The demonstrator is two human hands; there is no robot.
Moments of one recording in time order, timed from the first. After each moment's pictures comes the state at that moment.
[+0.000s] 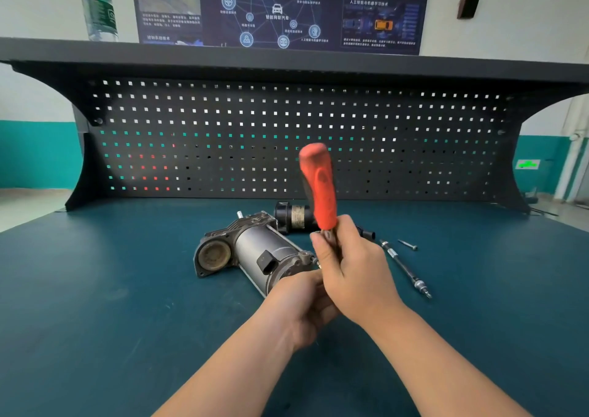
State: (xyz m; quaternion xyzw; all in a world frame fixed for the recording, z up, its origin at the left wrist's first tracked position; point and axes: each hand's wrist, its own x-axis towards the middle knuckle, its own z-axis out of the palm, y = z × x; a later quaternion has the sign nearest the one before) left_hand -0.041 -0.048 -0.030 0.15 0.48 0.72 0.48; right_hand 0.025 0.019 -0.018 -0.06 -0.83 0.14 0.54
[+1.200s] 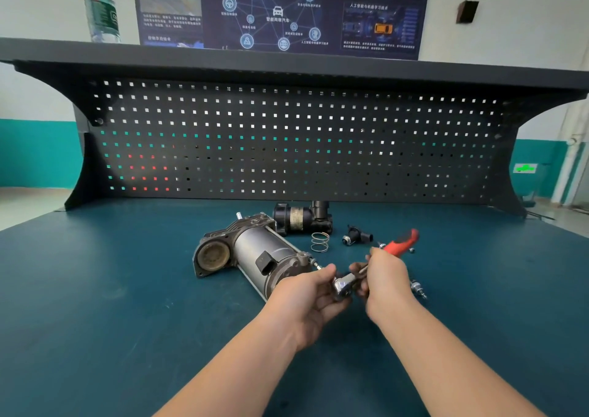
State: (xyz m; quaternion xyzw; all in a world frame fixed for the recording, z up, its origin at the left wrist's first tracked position) left_hand -0.037 -0.043 -0.029 0.11 0.46 0.73 0.49; right_hand 0.021 0.053 -0.022 -0.40 -0.45 0.69 0.41
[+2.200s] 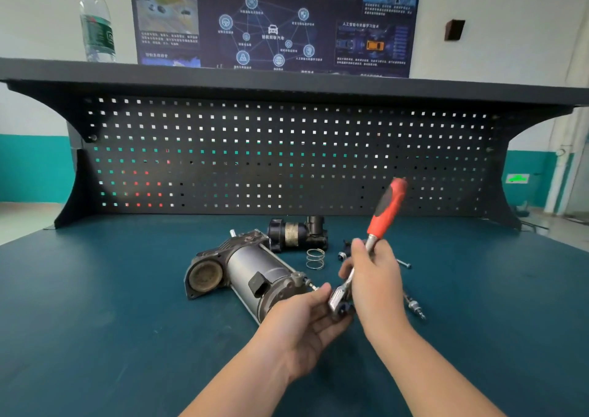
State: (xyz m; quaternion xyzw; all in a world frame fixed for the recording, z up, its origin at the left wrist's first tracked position) left_hand -0.037 -0.044 -0.029 0.11 0.42 0.74 0.50; right_hand 0.021 0.042 -0.015 -0.27 -0.63 0.50 0.53
